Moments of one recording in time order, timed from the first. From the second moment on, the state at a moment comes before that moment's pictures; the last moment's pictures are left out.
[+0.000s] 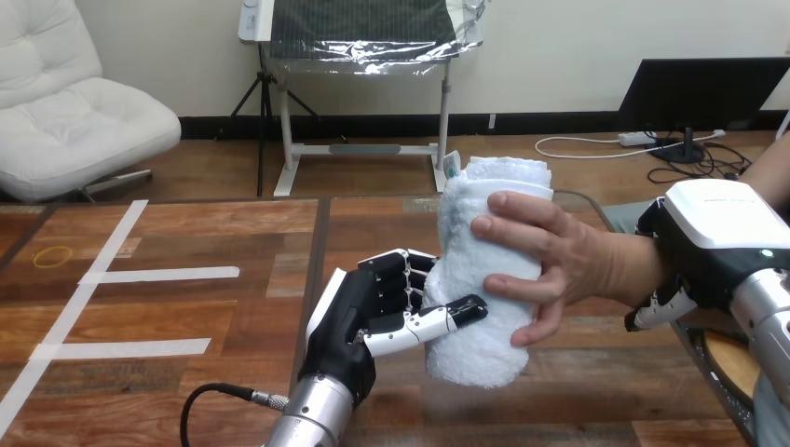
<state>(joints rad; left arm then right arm) -0.05 -0.05 -0.20 0.29 -0.05 -0.19 -0.14 -0.20 -0.75 0.20 0.05 -0.80 0.17 0.17</state>
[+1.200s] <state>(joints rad) -0.06 -0.04 -0.20 0.28 -0.04 -0.19 -0.29 -0.17 -0.75 0.18 0.01 -0.82 0.19 0.22</state>
